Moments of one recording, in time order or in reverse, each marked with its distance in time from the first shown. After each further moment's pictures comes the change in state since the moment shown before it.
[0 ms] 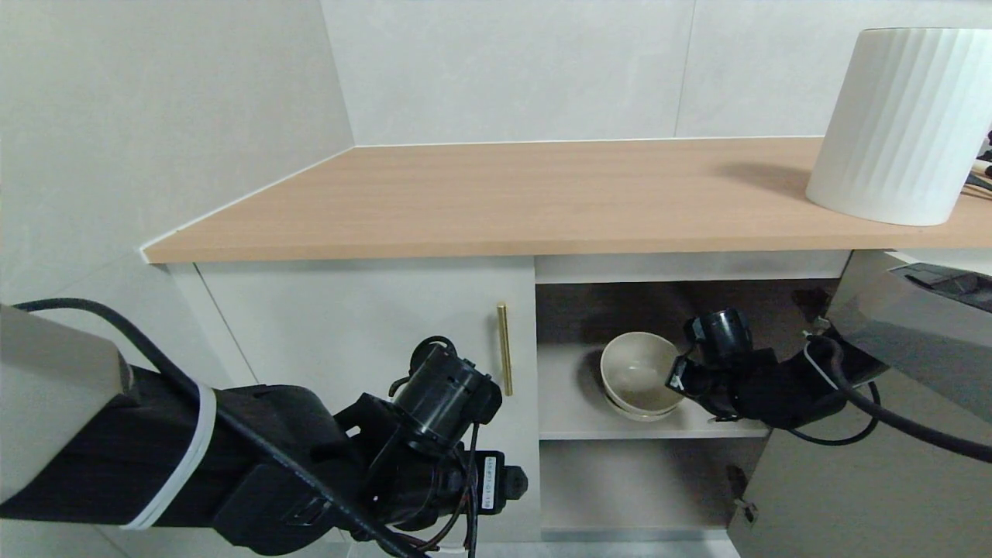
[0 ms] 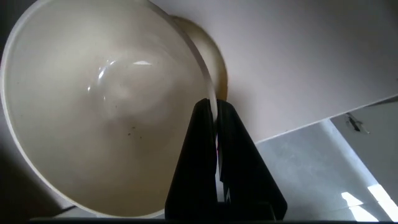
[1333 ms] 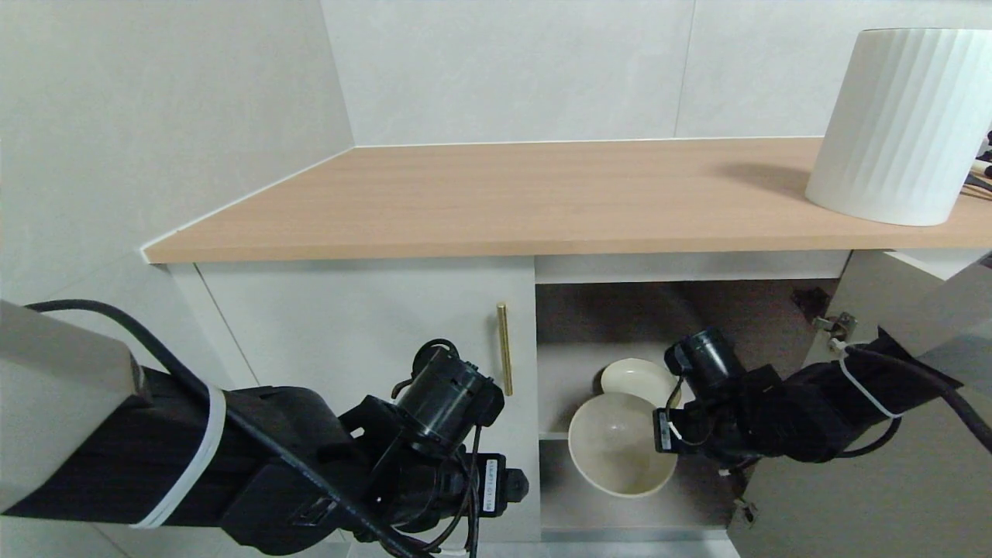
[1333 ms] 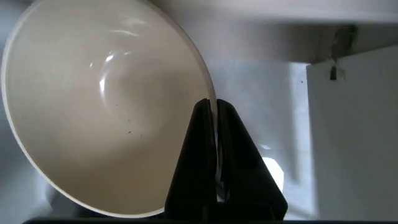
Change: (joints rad) left arm -0.001 0.009 0.000 0.000 -0.003 0.000; right arm 0.171 -0.195 0.150 0.236 0.080 -0.238
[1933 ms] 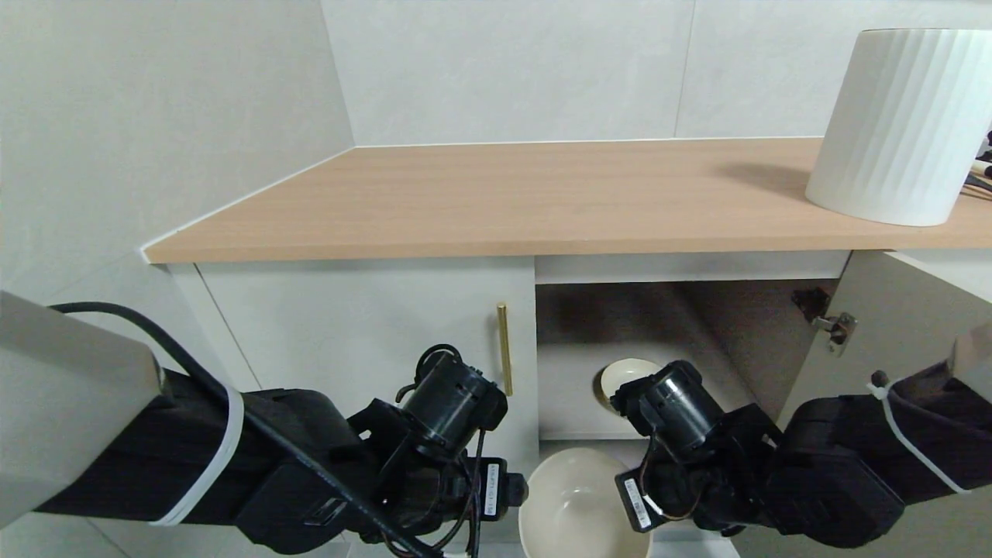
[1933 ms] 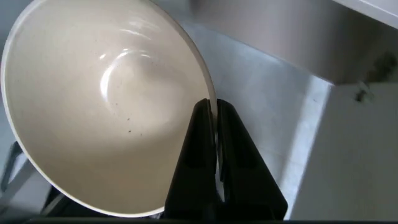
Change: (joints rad) left arm 0.001 0.021 0.000 -0.001 0.000 0.000; right arm 0.263 -0.130 0.077 0.098 0.002 -0.158
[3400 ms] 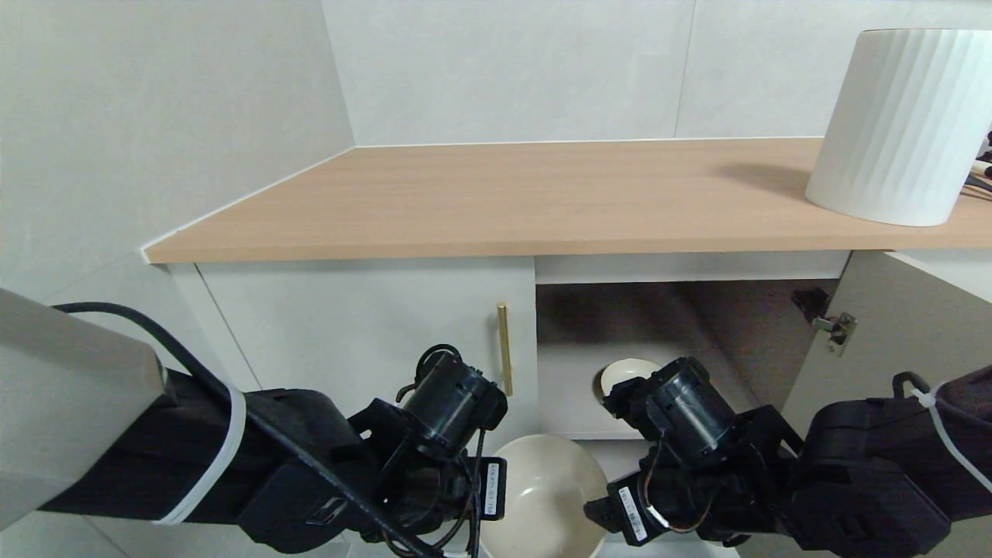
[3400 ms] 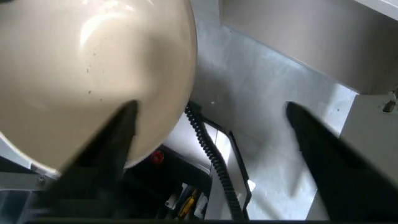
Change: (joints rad) left arm 0.000 0.003 0.000 -0.004 -0.001 -0.002; right arm 0.053 -0.066 0.013 -0.002 0.088 0.006
